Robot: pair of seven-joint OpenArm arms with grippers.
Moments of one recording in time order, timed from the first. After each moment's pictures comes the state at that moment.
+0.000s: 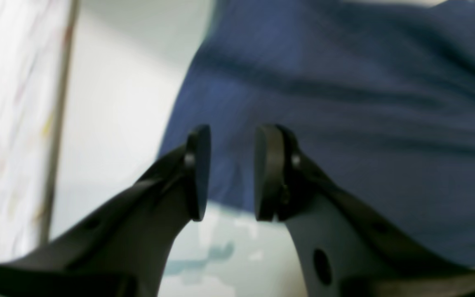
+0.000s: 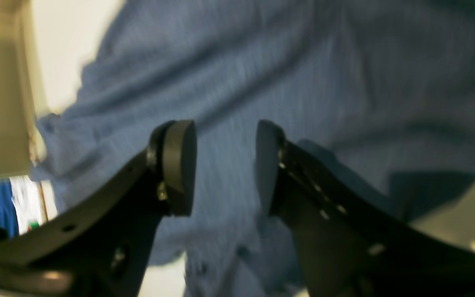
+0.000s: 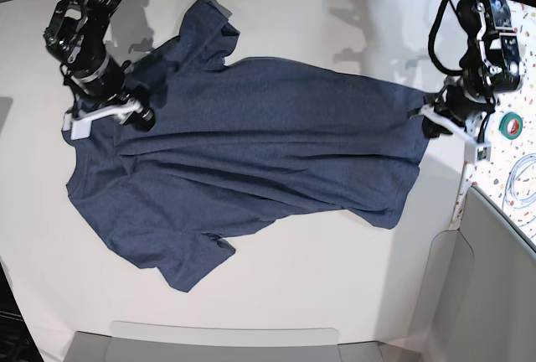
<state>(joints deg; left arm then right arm) 10.6 -23.9 -18.0 110.0 -34.8 2.2 66.1 -12.0 1.6 22.2 112.7 41.4 -4.5 -64.2</state>
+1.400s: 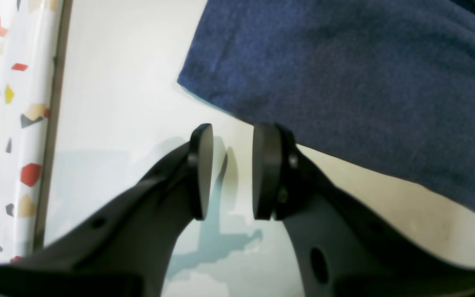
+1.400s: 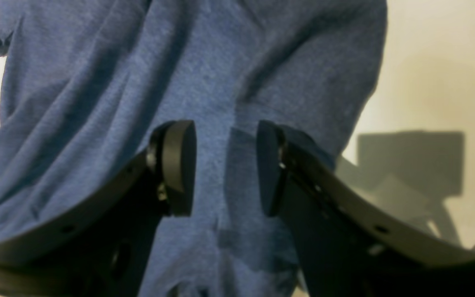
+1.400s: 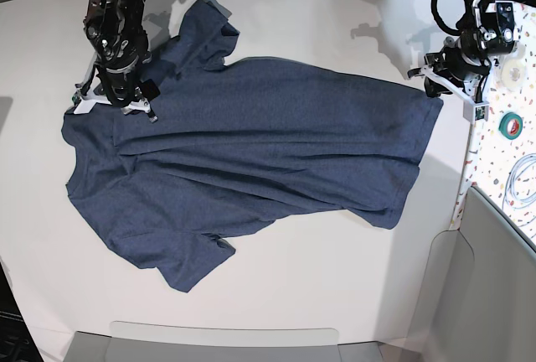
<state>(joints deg) 21.7 -23.9 -18.8 110.0 -35.0 2.1 60.7 -14.9 0.1 8.6 115.4 25.9 -40.6 -51.5</state>
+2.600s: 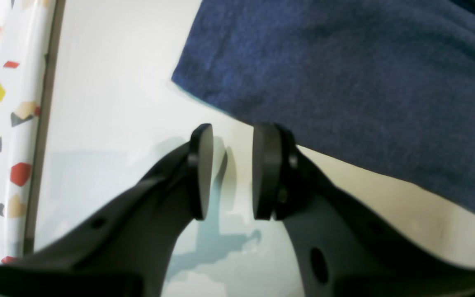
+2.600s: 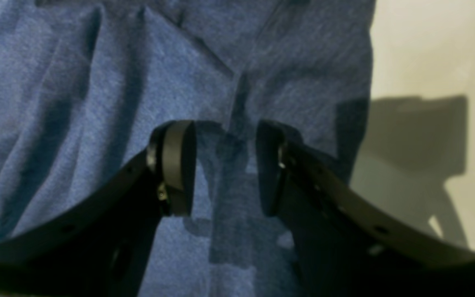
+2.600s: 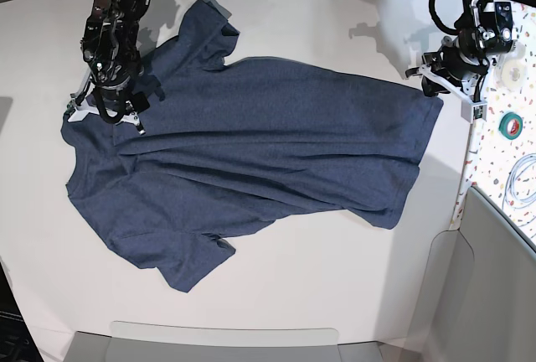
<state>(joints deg) 21.7 -23.2 -18.7 110.0 -35.1 2.1 60.7 -9.0 0.0 12.8 105.8 25.9 -40.7 -50.3</state>
